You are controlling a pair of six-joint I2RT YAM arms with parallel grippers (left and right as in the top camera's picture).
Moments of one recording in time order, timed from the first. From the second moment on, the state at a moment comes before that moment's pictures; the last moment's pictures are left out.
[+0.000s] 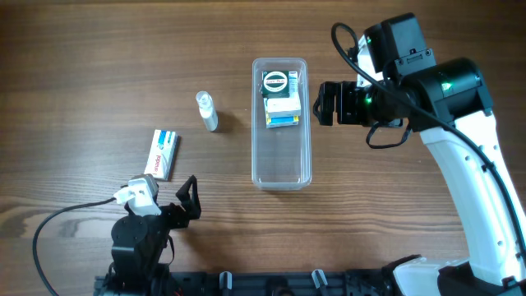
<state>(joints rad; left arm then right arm) -0.09 0.02 0.15 -0.57 0.08 -0.39 0.35 1.53 1.77 -1.40 -0.14 0.34</state>
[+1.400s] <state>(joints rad) -0.09 0.02 0.15 -0.53 0.08 -0.40 0.27 1.25 1.77 -1.40 -0.01 0.33</state>
